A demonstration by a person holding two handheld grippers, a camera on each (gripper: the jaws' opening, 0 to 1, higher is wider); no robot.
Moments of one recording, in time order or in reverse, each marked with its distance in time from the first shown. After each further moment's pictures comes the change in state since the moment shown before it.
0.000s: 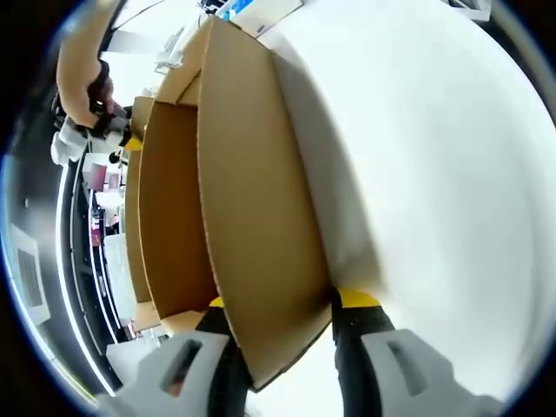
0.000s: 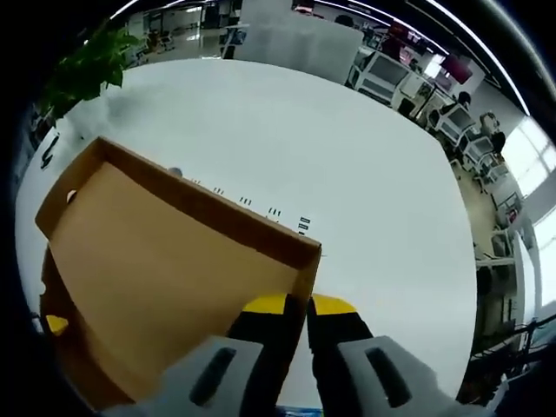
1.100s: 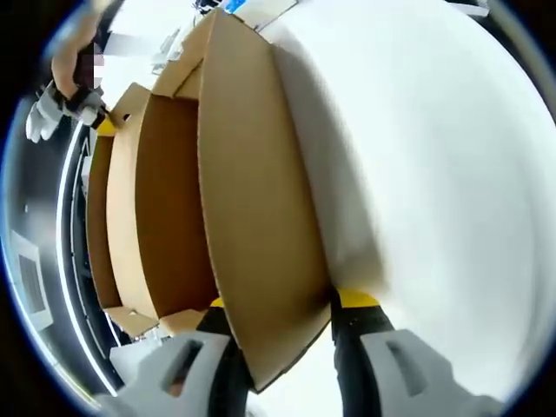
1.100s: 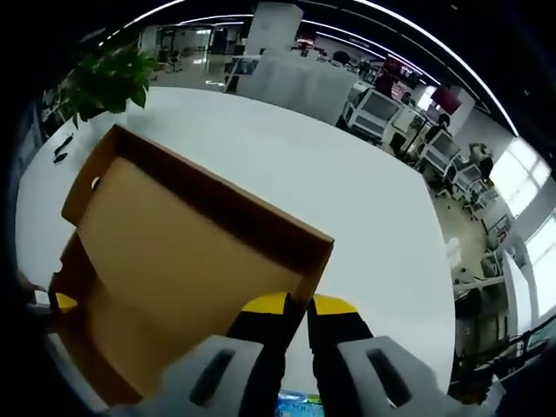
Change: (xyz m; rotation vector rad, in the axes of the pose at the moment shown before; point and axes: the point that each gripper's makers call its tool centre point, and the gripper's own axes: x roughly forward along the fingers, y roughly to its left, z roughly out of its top) left arm -0.003 -0.003 0.000 0.021 0.009 0.000; right arm -0.076 -0.006 0.000 -0.042 -0.188 -0.051
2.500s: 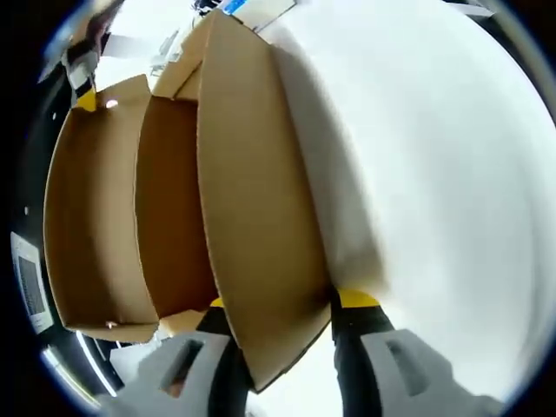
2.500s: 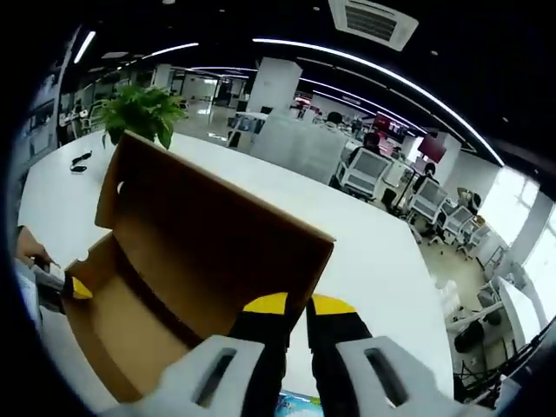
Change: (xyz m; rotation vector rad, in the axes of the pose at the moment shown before) left arm -0.001 0.003 0.001 0.001 -0.003 -0.004; right arm -0.077 0.012 -0.008 -0.011 -0.325 -0.032
